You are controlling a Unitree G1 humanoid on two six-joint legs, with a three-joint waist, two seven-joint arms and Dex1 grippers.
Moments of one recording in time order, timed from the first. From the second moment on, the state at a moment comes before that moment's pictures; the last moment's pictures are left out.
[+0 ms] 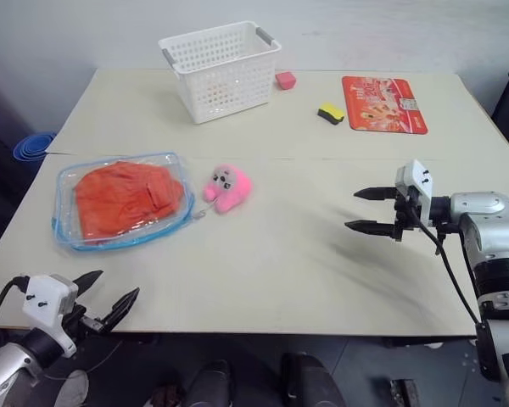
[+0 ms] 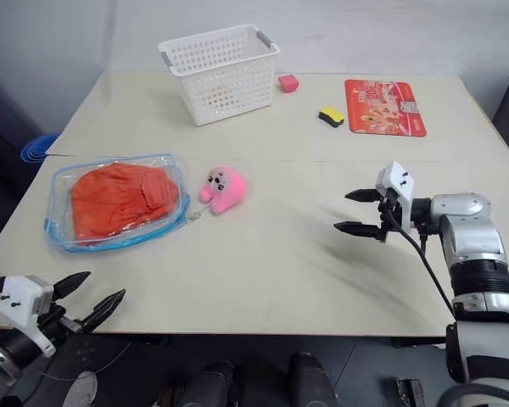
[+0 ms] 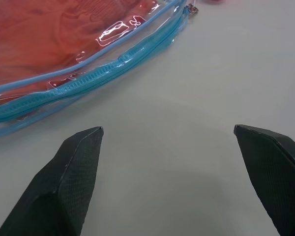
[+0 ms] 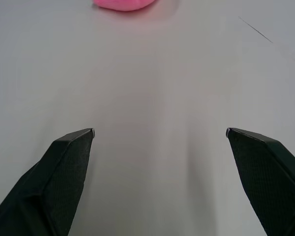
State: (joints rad) left arm 0.50 0.52 0.58 -0.49 -0.46 0.35 -0.64; right arm -0.70 -0.76 -0.01 0.56 0.24 0.15 1.36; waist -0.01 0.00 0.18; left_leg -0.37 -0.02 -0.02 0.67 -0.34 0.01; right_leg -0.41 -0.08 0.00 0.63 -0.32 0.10
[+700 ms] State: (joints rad) left arm 0.50 0.53 0.57 -0.46 -0.47 0.33 -0.68; right arm -0.70 -0.75 -0.01 0.55 0.27 0.23 1.38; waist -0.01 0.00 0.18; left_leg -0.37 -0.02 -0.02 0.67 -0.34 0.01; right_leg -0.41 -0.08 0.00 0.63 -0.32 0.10
